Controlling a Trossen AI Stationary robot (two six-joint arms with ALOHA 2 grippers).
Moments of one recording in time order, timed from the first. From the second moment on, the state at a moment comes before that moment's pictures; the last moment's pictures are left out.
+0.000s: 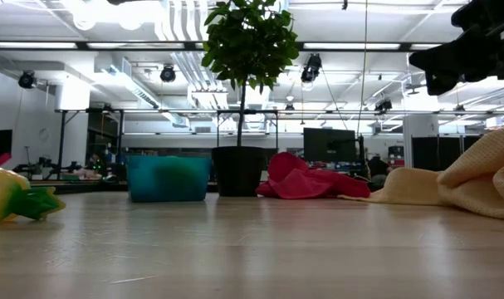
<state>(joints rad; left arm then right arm) -0.18 0.76 0.90 -0.35 -0.51 0.10 0.04 0.06 0.11 -0.07 0.05 -0.01</state>
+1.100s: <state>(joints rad) -0.36 1.48 1.23 -1.22 -0.13 -0.96 0.04 0.06 0.11 -0.07 0.06 -0.13</state>
